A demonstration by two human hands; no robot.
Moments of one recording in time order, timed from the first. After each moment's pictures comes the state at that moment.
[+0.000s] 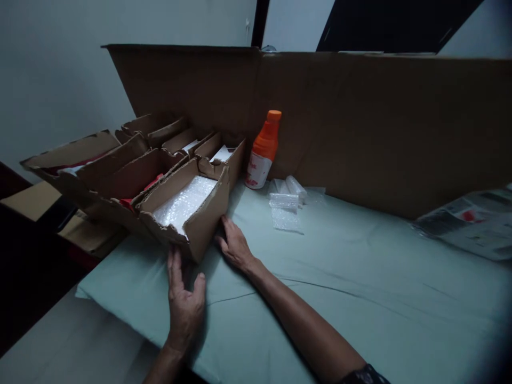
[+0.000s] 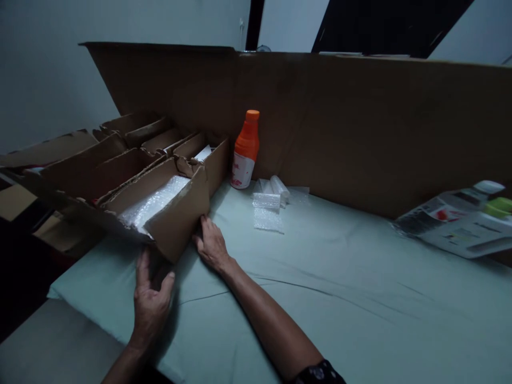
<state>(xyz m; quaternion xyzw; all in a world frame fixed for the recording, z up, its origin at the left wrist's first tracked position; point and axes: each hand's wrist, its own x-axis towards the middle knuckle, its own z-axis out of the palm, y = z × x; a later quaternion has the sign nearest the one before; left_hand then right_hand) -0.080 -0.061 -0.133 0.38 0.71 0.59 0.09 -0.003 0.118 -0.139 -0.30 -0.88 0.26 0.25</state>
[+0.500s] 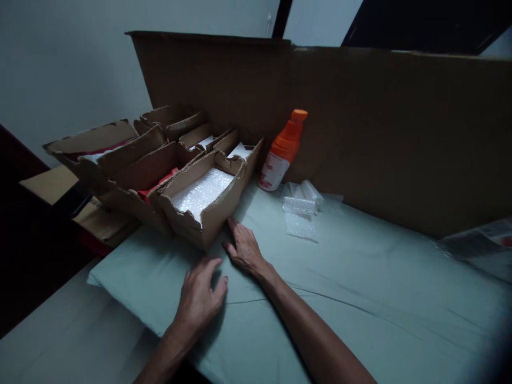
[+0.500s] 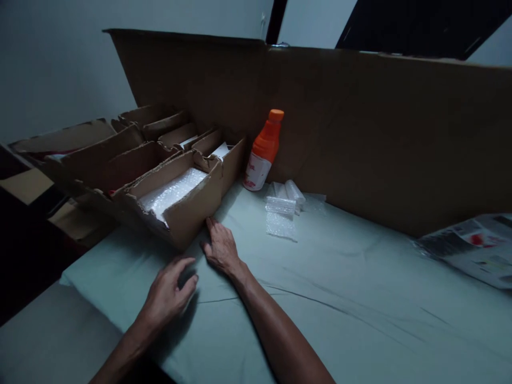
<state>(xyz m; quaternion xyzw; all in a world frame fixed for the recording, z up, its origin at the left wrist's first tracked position) -0.088 -0.058 -0.110 0.48 0.76 0.40 0.16 -0.005 0.118 -0.135 -0.28 -0.92 0.21 0.18</state>
